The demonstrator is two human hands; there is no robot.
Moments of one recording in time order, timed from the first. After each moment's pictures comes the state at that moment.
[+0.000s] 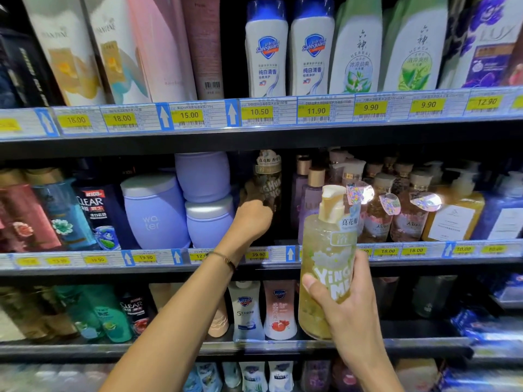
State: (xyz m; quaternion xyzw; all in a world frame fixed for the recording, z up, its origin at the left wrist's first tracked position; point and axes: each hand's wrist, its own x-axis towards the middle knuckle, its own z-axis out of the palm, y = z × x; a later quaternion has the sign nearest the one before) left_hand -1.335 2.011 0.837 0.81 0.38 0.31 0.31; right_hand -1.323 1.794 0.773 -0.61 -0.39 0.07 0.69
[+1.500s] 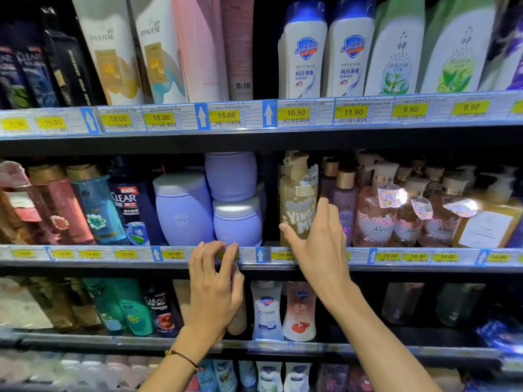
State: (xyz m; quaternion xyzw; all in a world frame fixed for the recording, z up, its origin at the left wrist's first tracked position) left_hand -1.474 2.027 0.707 0.81 0.27 0.51 -0.07; right_hand -1.310 1.912 0.796 -0.77 -0.41 -0.17 0.46
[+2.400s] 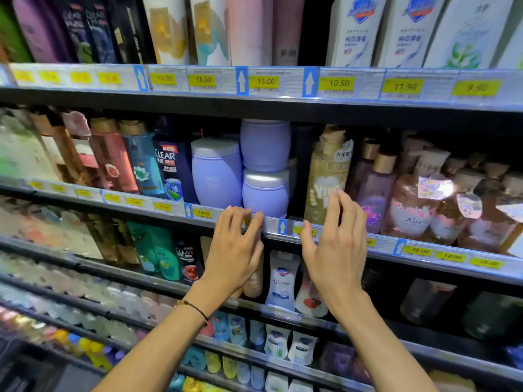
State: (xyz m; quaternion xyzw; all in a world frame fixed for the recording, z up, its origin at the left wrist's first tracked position) left_hand -1.487 2.010 0.728 0.86 0.29 0.40 -0.13; right_hand -1.330 1.897 0.764 -0.74 -0.47 -0.30 0.38
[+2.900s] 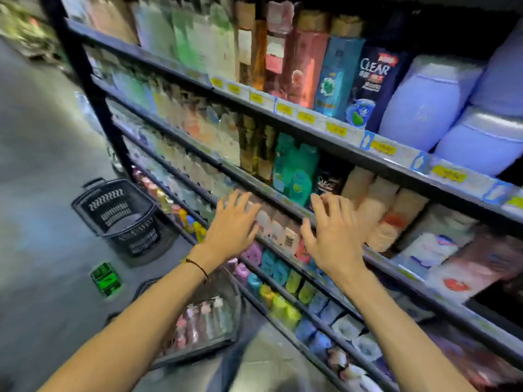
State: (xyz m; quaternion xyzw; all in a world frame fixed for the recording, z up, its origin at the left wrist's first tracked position) left_hand -1.792 2.016 0.613 0.83 0.54 0.10 -0.11; right_hand -1.562 1.964 0.662 -0.61 -0.74 -0.15 0.24
